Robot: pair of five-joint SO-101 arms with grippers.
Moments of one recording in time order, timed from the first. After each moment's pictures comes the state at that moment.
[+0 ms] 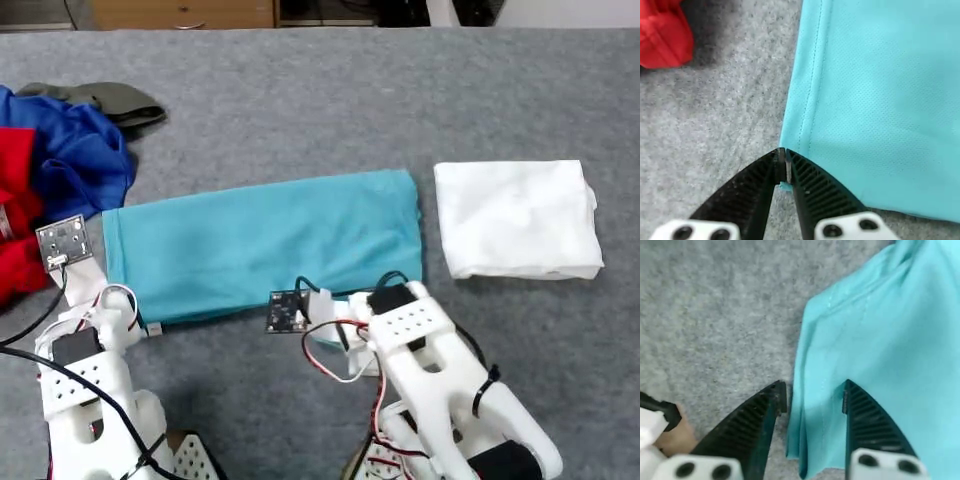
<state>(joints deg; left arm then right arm) -25.5 -62.9 81.1 47.5 -10.1 -25.4 -30.7 70.8 57.8 55.2</state>
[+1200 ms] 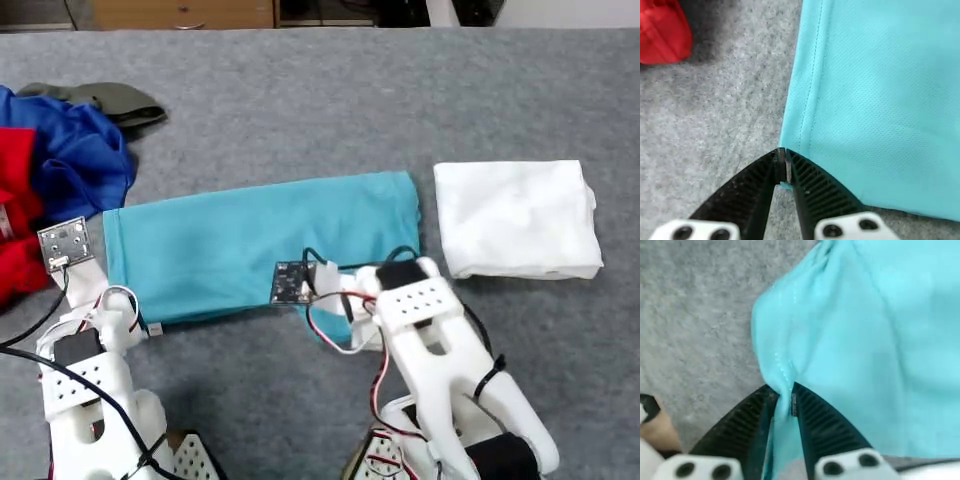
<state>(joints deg) -25.5 -62.9 81.8 47.5 -10.1 -21.2 -29.7 59.0 64.6 58.2</state>
